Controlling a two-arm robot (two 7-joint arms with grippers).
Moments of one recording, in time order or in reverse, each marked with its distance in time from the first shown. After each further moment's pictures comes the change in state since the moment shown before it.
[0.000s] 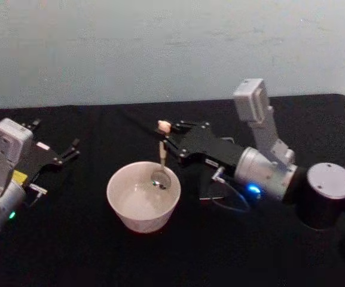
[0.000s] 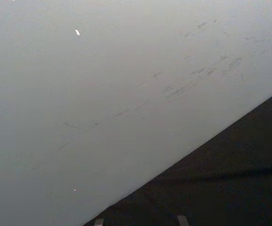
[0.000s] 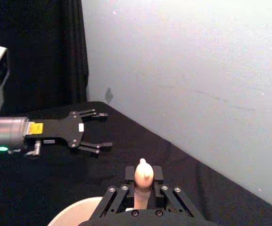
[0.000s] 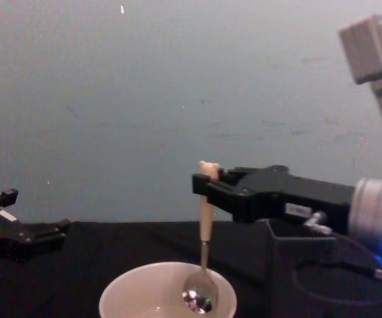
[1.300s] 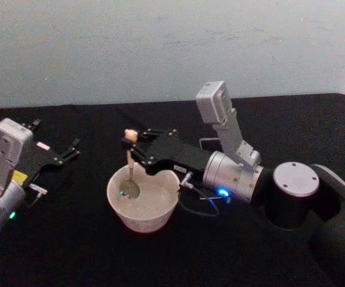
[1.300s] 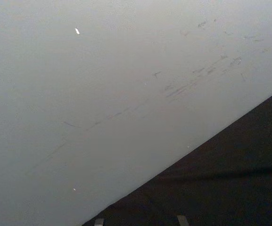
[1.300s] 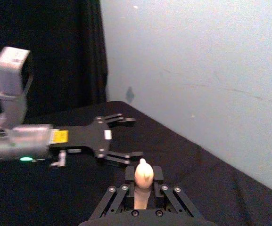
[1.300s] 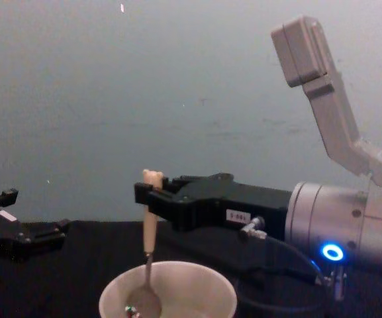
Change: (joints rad) left arm 0.000 0.000 0.000 0.000 0.000 0.000 0.000; right arm 0.050 -0.066 -0.089 0.039 0.013 0.038 -0.011
